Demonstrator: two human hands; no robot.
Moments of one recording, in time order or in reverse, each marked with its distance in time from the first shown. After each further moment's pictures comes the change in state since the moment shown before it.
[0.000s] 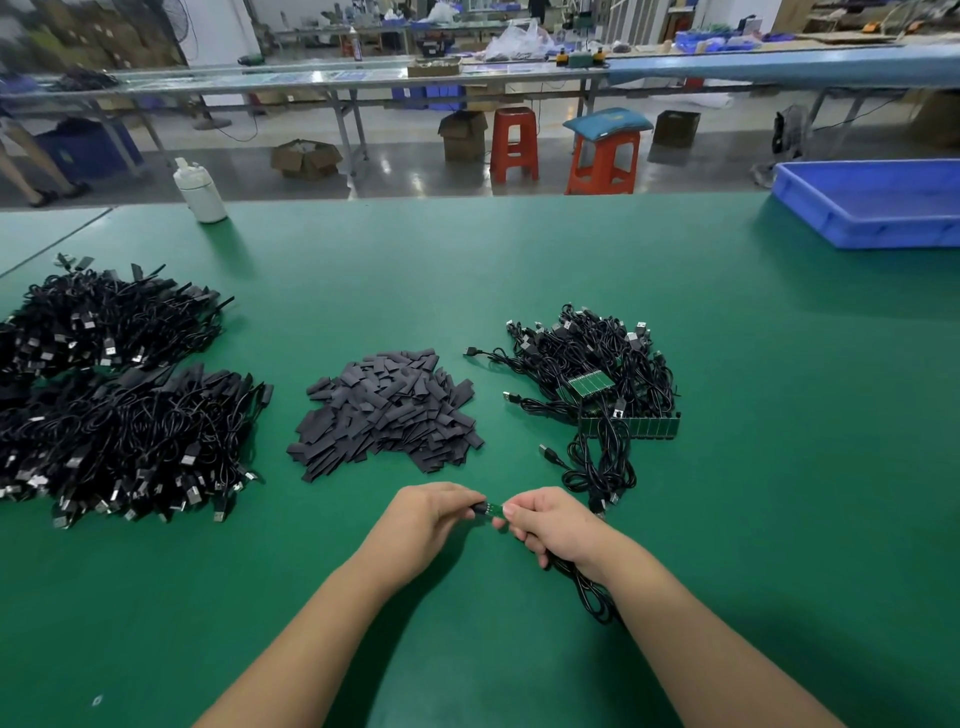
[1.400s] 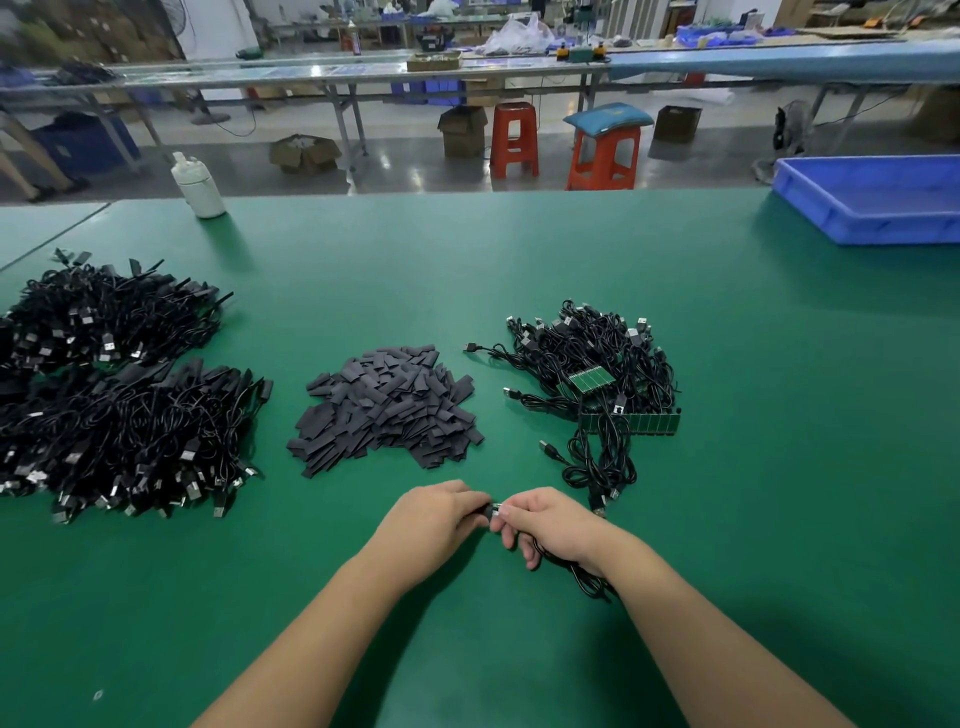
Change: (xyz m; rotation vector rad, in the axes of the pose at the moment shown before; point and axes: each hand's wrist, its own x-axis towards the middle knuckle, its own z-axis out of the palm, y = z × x) left_hand 0.005 0.007 0.007 0.273 -0.156 -0.032; right_hand 0.003 0.002 0.003 0.028 -0.097 -0.012
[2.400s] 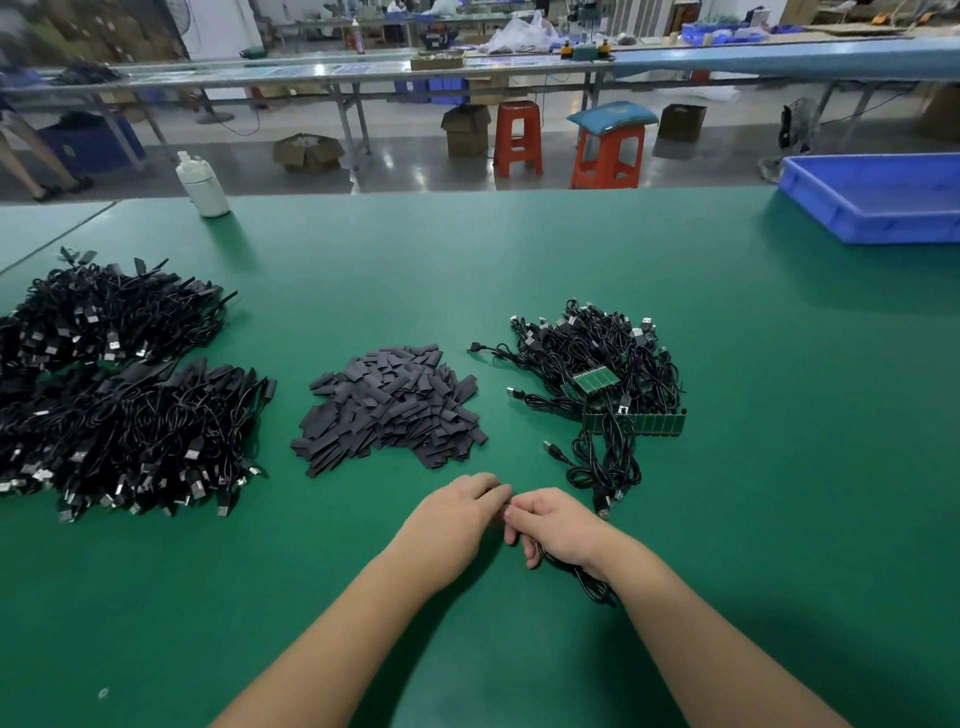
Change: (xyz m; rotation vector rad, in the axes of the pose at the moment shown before) left_hand 0.008 0.007 0.016 0.134 -0.104 0.019; right_hand 0.000 0.003 0.000 -0.125 0.085 -0.008
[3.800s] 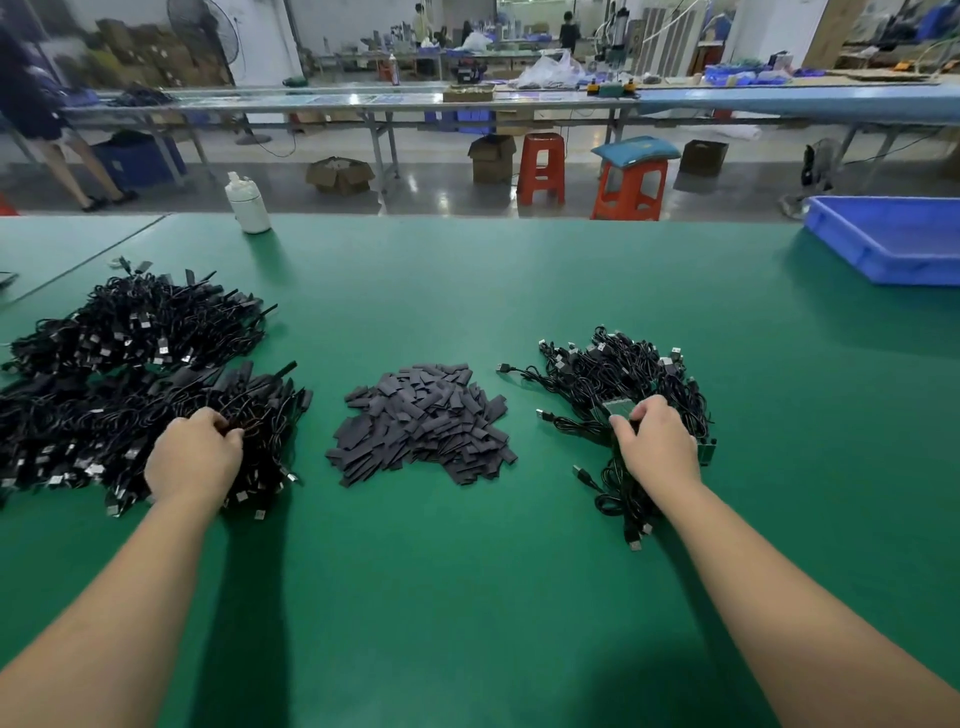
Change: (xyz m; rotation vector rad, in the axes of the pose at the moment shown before) left_hand -0.105 -0.228 -0.112 0.092 0.415 -1.204; right_hand 0.022 -0.046 -0.091 -0.545 0.867 0.084
